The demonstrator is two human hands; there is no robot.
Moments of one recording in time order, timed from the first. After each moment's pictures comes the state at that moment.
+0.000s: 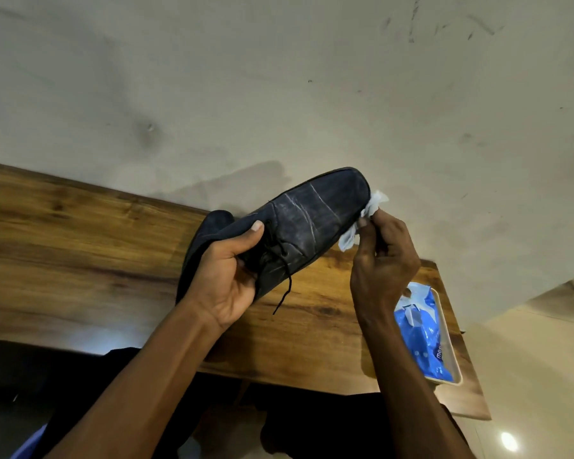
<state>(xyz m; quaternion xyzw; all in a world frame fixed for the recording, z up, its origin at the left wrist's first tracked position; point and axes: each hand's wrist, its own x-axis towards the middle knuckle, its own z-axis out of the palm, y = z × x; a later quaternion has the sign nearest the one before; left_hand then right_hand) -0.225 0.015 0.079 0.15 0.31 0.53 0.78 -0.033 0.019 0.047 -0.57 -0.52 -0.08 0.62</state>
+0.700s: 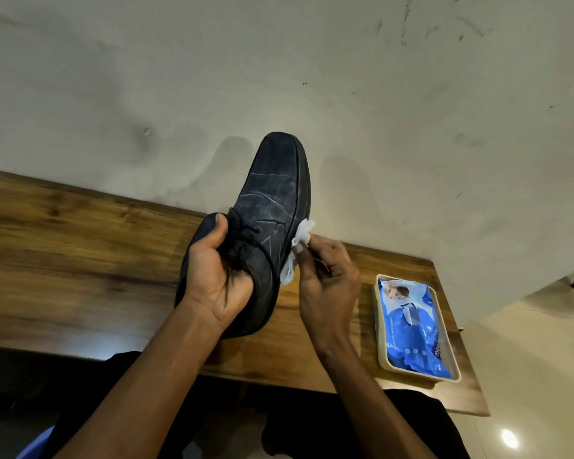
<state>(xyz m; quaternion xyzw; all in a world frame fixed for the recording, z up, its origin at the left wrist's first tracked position) -0.228 0.026 0.069 0.03 0.21 0.56 0.80 -0.098 -0.005 0.032 -0.57 -0.51 0.14 0.63</state>
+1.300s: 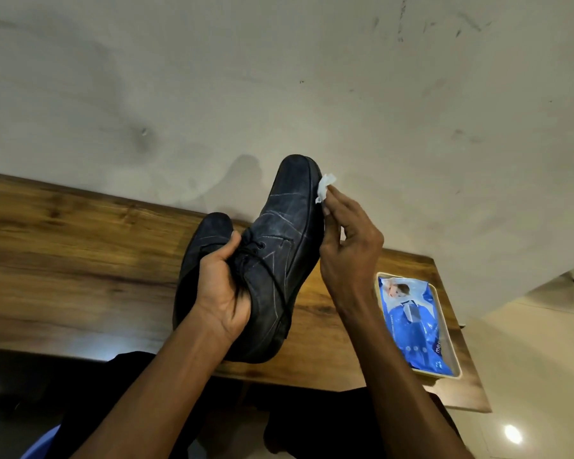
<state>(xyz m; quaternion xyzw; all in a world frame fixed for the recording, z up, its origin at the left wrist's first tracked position) -0.219 0.015 0.064 0.03 0.26 0.51 0.82 -0.063 0.031 0.059 -0.57 -0.60 -0.03 0.56</state>
